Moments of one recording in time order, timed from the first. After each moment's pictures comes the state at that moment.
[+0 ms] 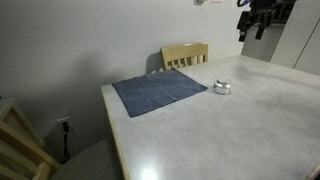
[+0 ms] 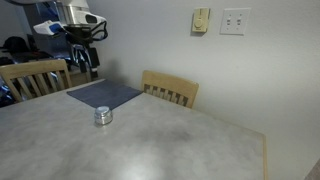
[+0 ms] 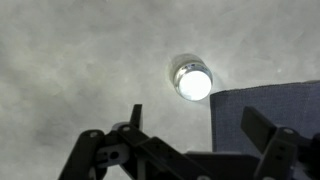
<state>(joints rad) 0.02 0.13 0.09 -2.05 -0.05 2.22 0.22</state>
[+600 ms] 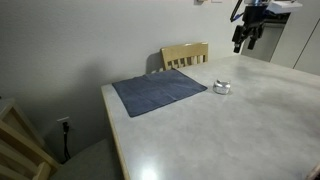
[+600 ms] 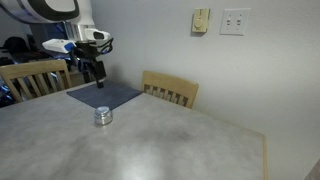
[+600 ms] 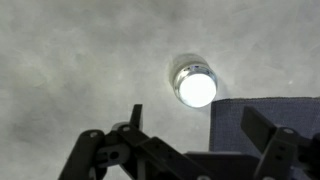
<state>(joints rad) 0.03 0.21 0.09 -2.05 -0.07 2.30 0.14</state>
